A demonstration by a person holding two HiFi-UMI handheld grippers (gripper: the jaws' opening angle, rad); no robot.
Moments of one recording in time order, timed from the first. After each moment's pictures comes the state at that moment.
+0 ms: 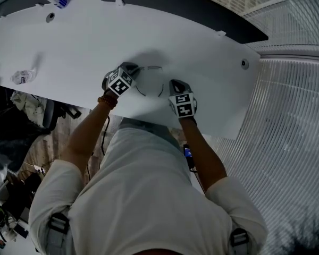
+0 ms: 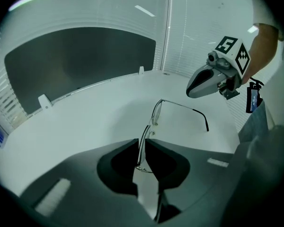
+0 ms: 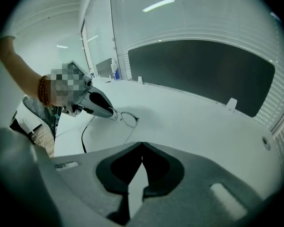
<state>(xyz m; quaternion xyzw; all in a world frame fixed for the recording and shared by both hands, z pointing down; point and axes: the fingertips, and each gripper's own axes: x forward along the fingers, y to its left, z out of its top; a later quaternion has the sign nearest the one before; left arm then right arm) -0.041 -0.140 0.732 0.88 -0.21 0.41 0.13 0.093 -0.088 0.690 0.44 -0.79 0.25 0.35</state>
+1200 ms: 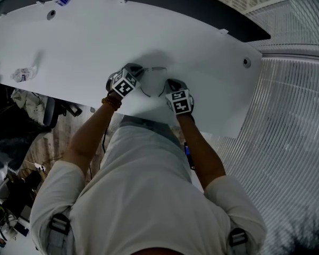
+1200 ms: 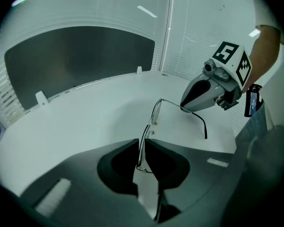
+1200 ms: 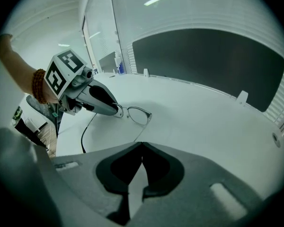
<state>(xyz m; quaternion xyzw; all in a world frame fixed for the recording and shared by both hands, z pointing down) -0.028 -0.122 0.735 0.88 -0.21 0.41 0.15 0.071 -0.077 0.717 0.41 -0.79 0.27 0.37</state>
